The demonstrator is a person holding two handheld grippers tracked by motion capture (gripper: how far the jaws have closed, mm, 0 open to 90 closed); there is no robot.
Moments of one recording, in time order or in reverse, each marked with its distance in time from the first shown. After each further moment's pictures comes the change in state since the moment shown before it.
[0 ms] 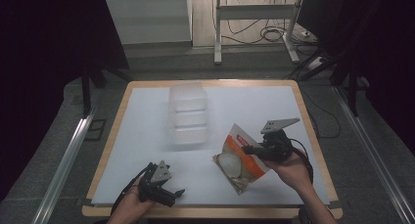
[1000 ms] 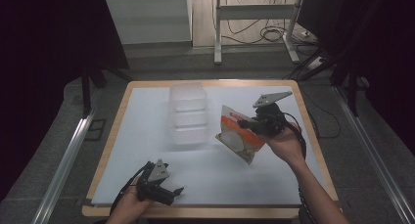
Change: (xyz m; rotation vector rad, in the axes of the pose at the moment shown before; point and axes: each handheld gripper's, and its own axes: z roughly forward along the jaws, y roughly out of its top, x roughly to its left) left arm 0.003 0.000 -0.004 -0.024 0.007 -0.006; right arm -0.023 0.064 0.004 -0.027 -0.098 -0.072
